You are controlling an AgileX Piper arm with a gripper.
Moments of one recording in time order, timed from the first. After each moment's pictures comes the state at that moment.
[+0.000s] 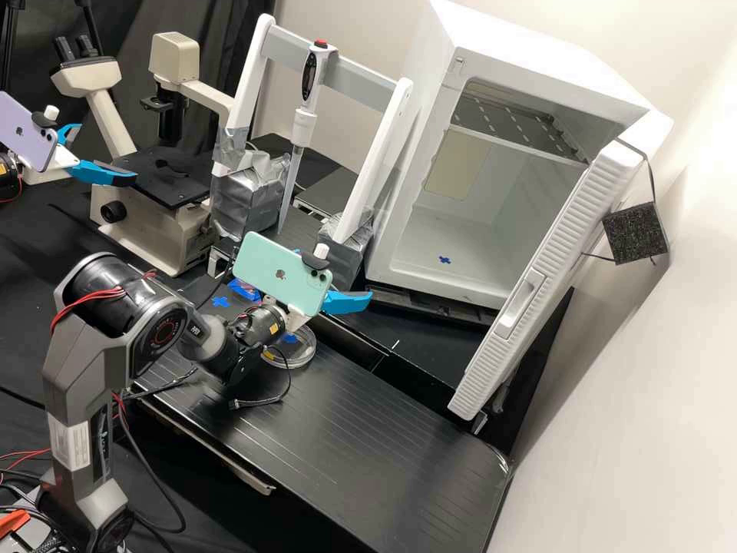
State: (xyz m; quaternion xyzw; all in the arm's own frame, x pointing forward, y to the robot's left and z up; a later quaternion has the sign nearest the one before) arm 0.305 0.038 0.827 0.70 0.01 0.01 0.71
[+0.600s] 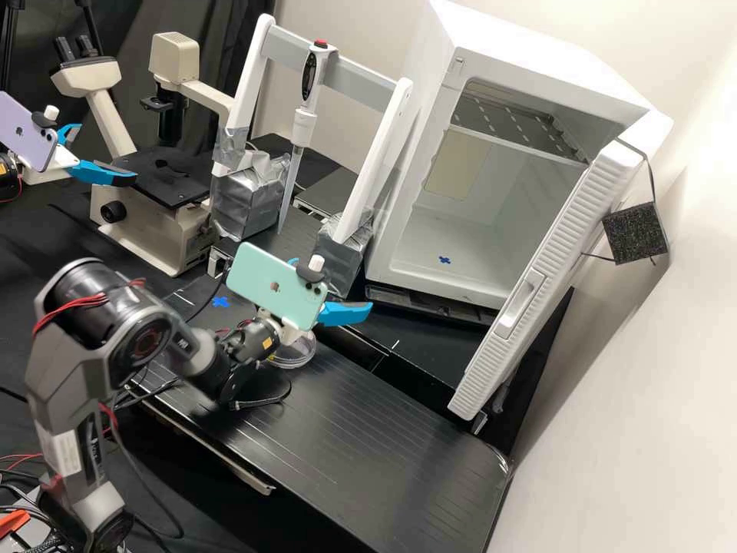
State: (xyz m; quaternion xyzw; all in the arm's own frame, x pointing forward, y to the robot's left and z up) arm 0.258 0.024 0.839 0.71 -0.01 0.03 0.71
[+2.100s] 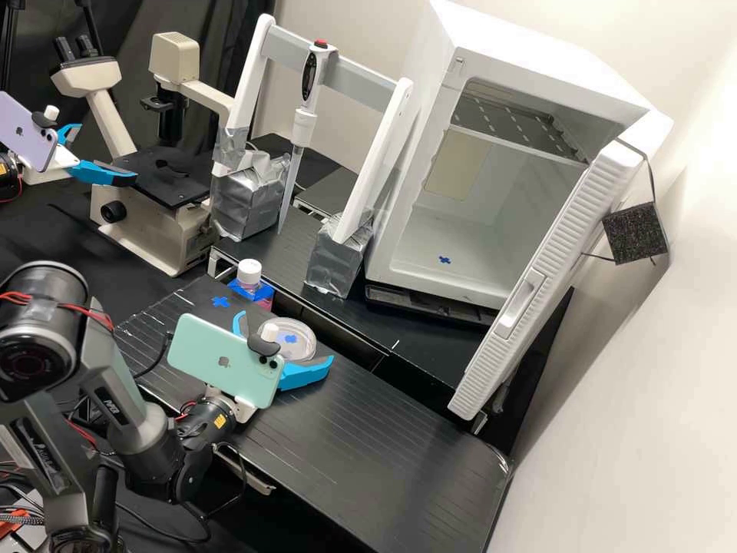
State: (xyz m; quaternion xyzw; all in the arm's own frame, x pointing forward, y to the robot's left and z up) arm 0.157 -0.024 0.830 0.70 0.08 -0.02 0.71
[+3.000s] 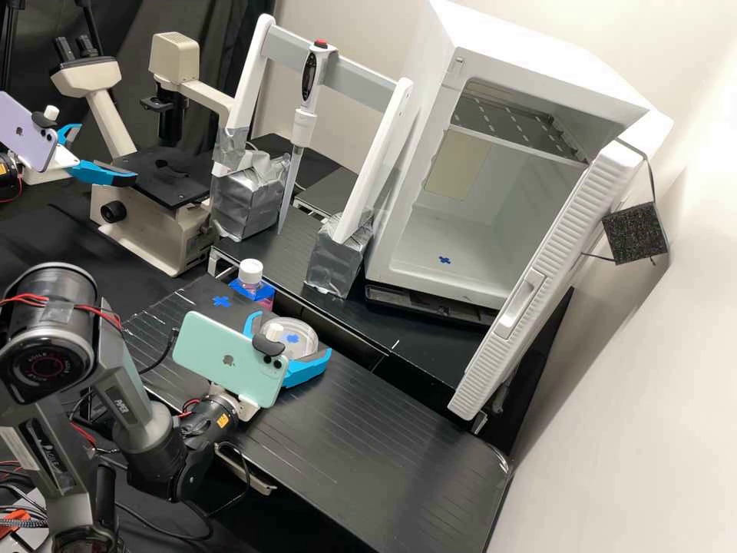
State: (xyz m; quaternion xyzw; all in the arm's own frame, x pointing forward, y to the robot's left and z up) arm 0.161 -0.024 0.830 0.70 0.07 -0.01 0.71
